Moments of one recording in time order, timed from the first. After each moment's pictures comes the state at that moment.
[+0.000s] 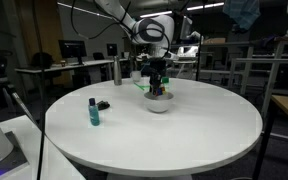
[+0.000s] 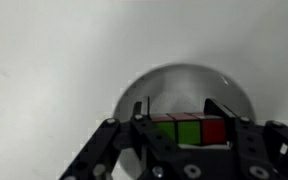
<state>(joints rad) -0.20 0.56 -0.21 -1.73 0.14 2.08 0.30</state>
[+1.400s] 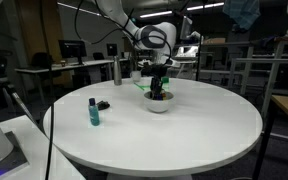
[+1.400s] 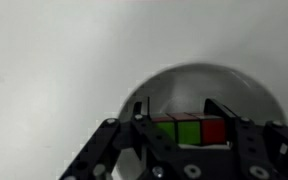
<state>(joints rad) -0.21 0.62 -0.20 -1.70 0.14 2.08 0.30</state>
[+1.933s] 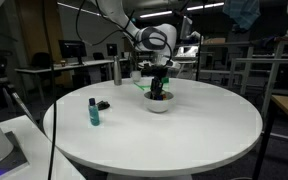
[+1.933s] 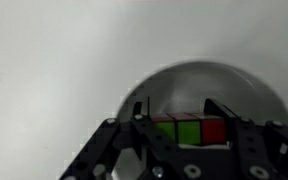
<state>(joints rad) -0.21 0.64 -0.20 -1.69 0.14 2.08 0.30</state>
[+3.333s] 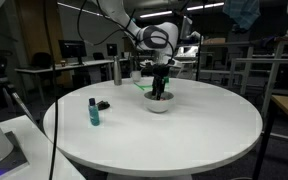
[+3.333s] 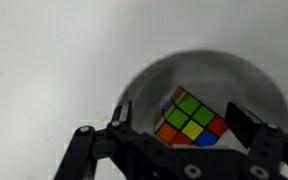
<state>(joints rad) -0.22 0.65 -0.20 -1.66 0.14 2.08 0.30</state>
